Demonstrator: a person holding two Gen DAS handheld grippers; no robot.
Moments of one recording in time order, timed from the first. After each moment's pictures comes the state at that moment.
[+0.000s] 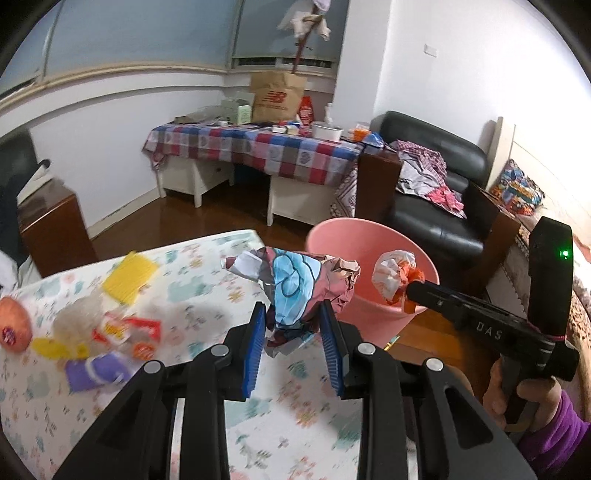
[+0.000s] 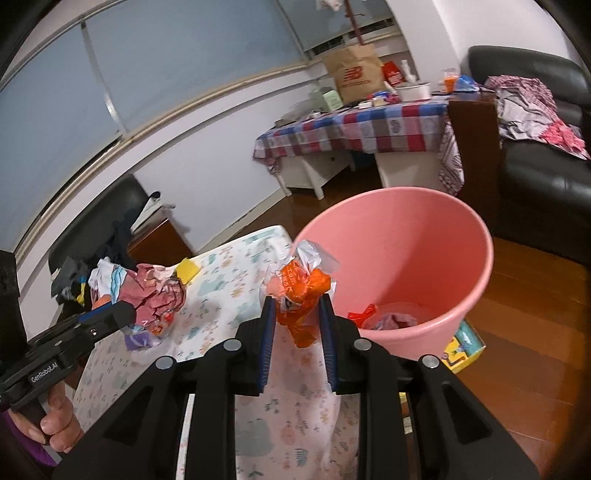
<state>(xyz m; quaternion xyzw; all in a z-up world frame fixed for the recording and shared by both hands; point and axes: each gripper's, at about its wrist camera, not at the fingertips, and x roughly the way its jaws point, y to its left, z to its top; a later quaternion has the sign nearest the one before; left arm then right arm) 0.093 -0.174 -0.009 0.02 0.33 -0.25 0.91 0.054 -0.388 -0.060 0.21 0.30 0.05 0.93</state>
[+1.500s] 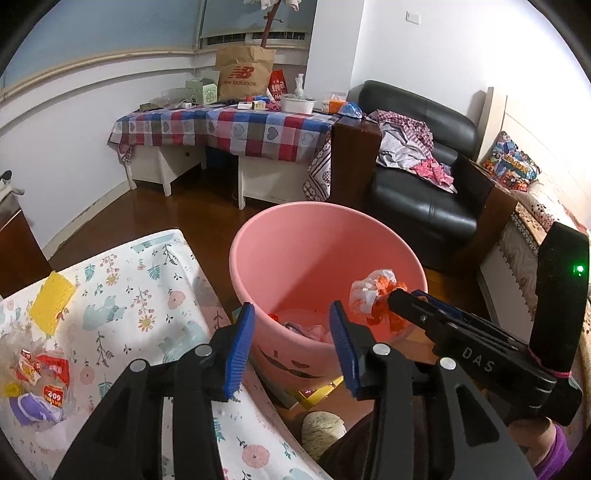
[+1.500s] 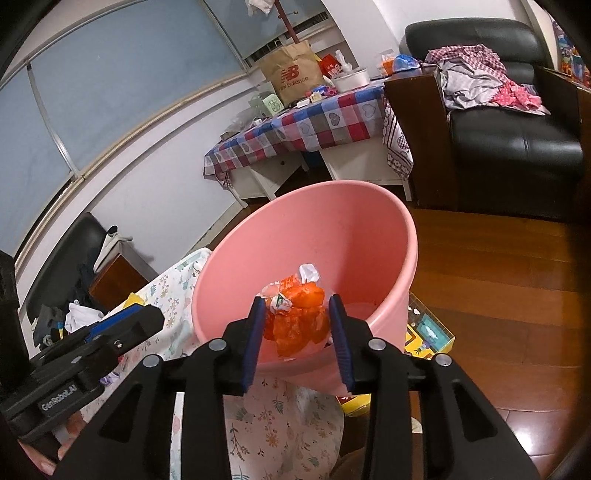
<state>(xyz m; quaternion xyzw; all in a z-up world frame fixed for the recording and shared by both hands) 0.137 -0.280 -0.039 0.05 0.36 -0.28 0.89 0.068 -0.444 -0.093 0.26 0.30 -0.03 0.92</state>
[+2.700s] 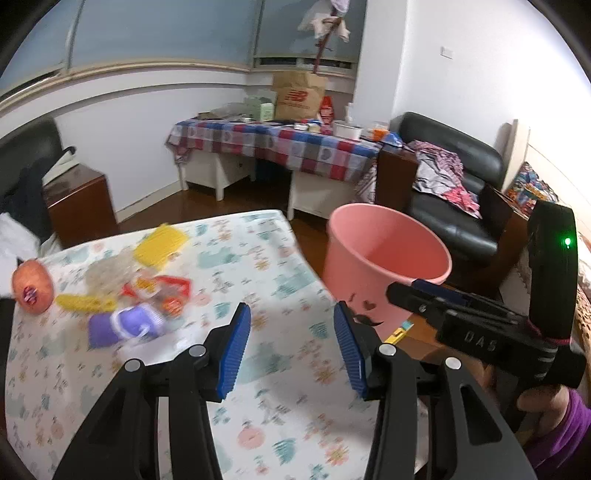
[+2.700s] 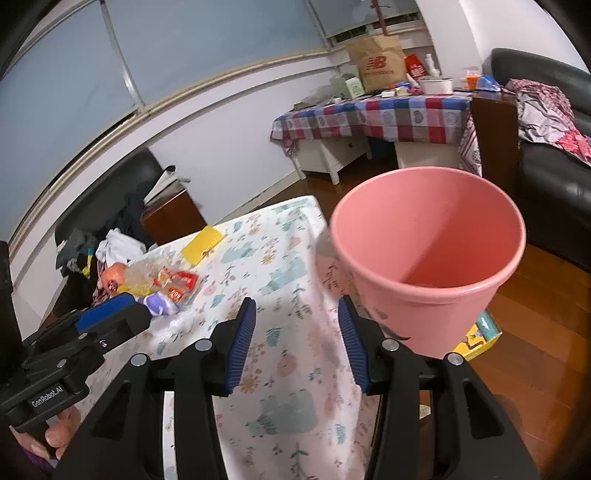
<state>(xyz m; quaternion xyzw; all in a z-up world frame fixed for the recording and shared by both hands) 0.047 -0.131 -0.023 0.01 0.33 -0.20 0.92 0.043 -0.323 -0.063 0.17 0.33 0.09 0.92</state>
